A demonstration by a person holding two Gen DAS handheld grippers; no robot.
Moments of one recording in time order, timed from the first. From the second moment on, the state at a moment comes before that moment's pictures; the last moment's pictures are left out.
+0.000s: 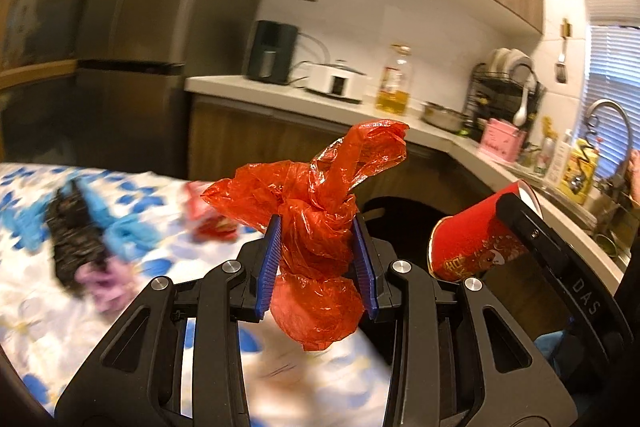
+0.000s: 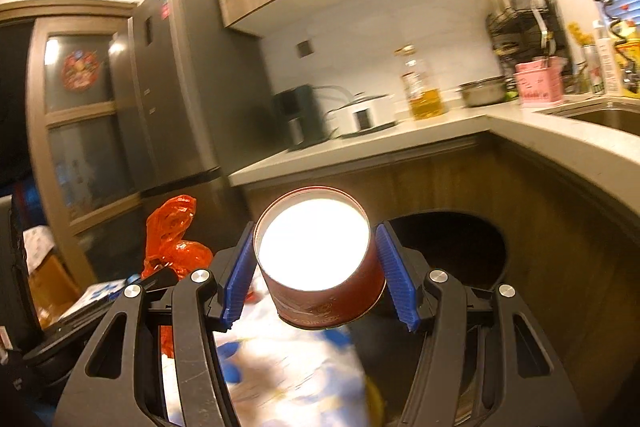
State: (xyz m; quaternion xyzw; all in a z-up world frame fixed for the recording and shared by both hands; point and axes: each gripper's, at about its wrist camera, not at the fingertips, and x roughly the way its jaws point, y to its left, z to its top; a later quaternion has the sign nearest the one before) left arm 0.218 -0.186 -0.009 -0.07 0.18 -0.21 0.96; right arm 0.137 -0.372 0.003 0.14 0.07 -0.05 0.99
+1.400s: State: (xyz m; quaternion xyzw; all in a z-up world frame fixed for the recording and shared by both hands) left arm 0.313 -0.307 -0.051 -0.07 0.22 -0.35 0.91; right arm 0.201 -0.461 -0.028 0.16 0.11 -0.13 0.97
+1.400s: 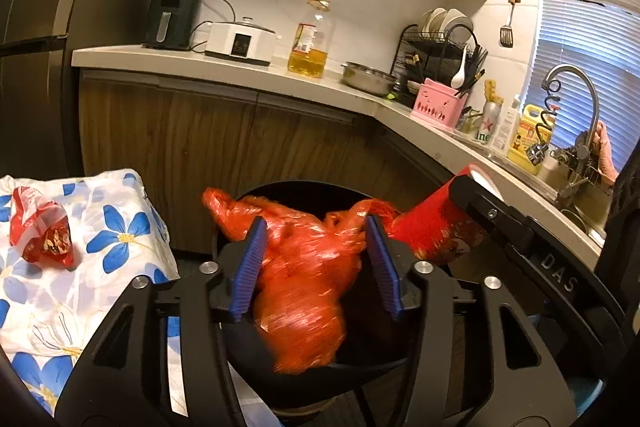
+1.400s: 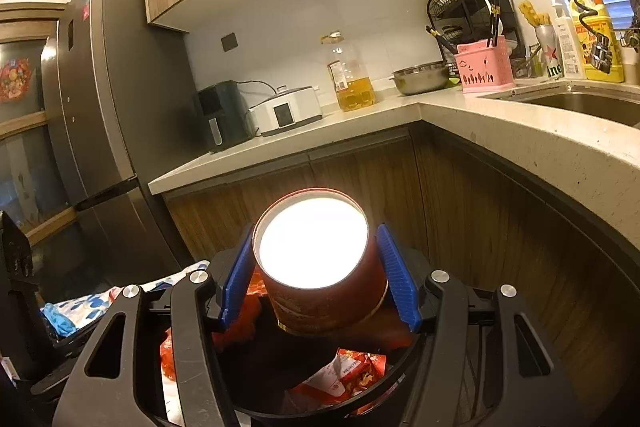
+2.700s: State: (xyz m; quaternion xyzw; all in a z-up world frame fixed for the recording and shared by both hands) left arm 0.200 -0.086 -0.066 -0.11 0.18 -0.02 0.98; right arm 0.137 -0.324 -0.046 0.12 0.16 -0.04 0.98
